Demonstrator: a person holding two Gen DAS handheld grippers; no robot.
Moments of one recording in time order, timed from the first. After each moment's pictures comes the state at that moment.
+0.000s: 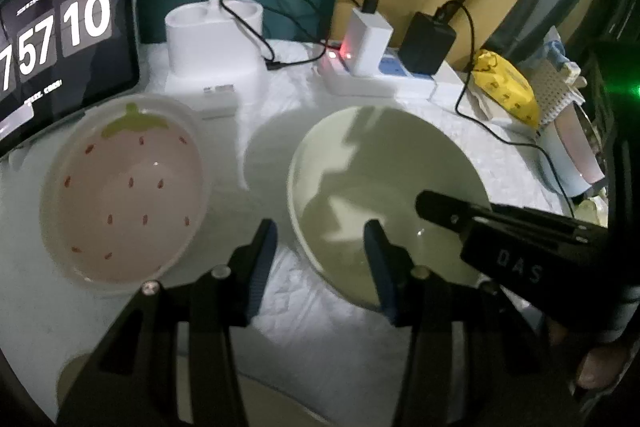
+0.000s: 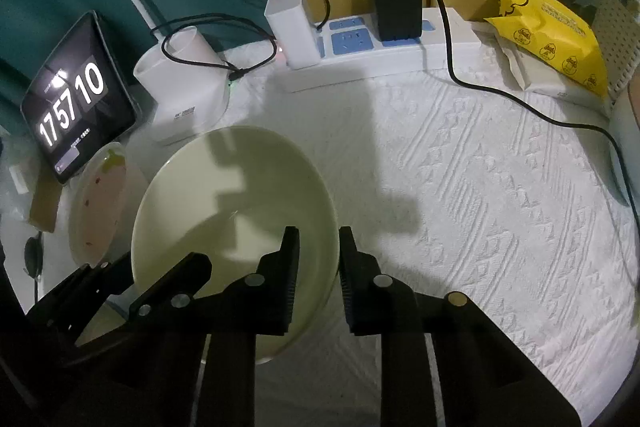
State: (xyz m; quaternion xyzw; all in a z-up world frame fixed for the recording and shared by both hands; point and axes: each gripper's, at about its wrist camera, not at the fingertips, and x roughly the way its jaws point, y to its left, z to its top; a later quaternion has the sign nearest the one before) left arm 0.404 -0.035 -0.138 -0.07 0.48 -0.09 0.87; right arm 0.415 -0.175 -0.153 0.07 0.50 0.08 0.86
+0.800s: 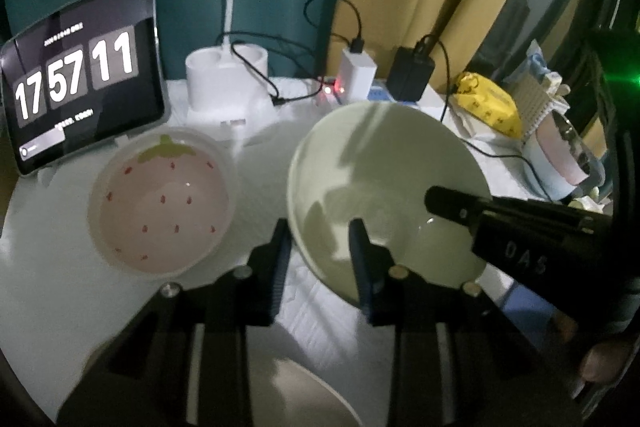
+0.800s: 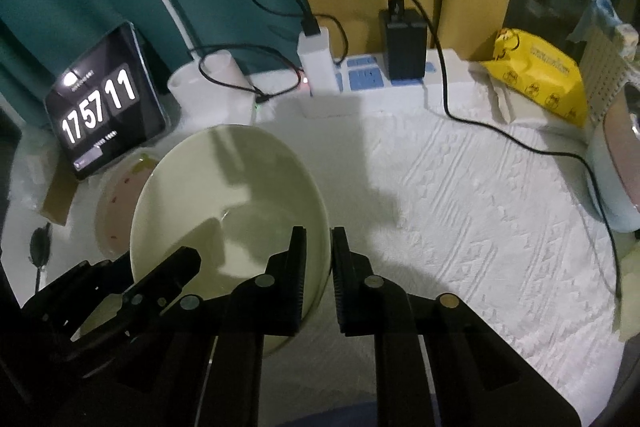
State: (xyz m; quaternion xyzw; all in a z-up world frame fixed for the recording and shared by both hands) left arm 0.374 -0.030 -0.103 -0.05 0.43 -0.09 0.90; right arm 0.384 -0.170 -0.116 0.05 0.45 0.09 0.89
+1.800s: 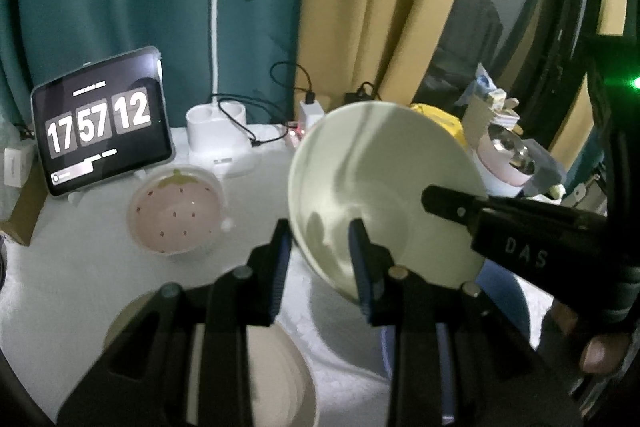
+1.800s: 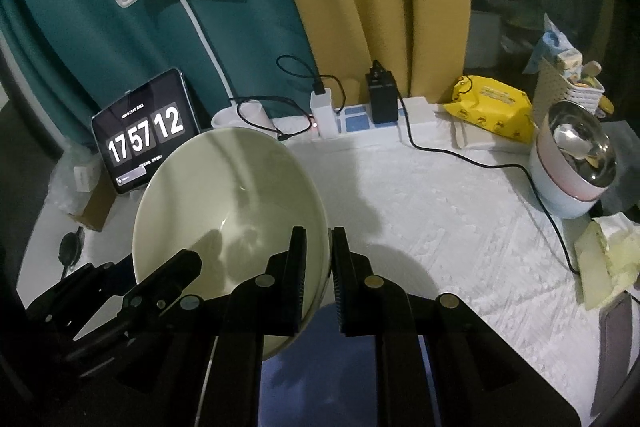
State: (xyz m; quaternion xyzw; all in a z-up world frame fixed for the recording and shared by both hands) left arm 0.300 -0.051 -0.037 -0.04 0.37 -0.11 0.92; right arm 0.299 -0.196 -0.055 0.06 0.38 0.10 0.92
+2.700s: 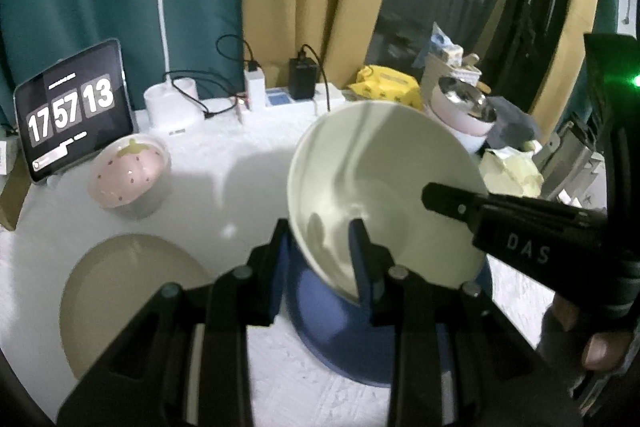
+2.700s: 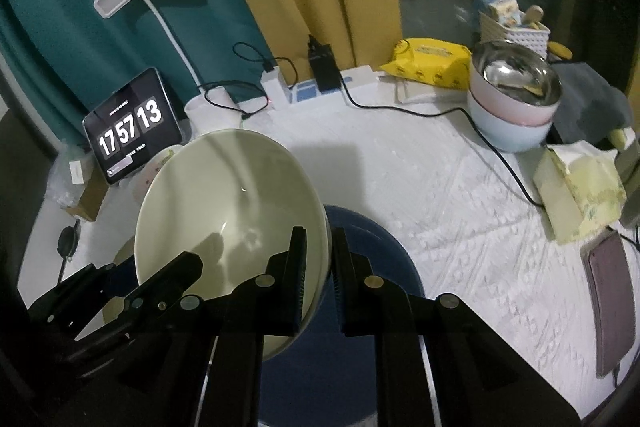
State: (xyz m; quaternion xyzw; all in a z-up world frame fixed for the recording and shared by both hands) left arm 0.252 -0.113 -0.056 -0.01 0.39 -0.14 0.91; right arm 0.237 -0.254 -0.079 0.10 0.39 0.07 0.91
